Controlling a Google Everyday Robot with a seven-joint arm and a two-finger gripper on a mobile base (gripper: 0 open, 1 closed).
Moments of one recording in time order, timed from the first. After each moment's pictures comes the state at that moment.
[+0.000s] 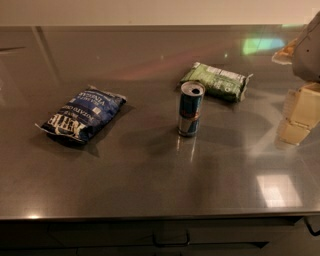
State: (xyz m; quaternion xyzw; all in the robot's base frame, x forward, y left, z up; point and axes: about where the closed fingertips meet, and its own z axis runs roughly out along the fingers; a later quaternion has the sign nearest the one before) arm 0.438 -0.217 0.976 -0.60 0.78 -0.03 0.16
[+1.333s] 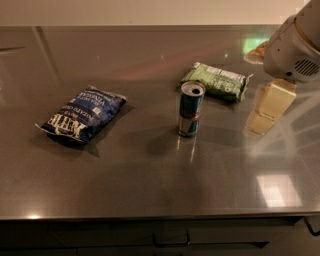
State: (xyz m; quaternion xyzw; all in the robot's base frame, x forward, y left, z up) arm 0.475 -0.181 0.960 -0.62 0.76 0.03 0.22
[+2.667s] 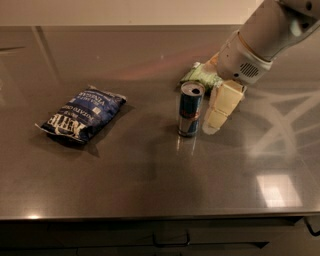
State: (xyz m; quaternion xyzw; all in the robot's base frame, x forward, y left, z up) arm 0.515 -0.107 0.918 -0.65 0.72 0.13 0.21
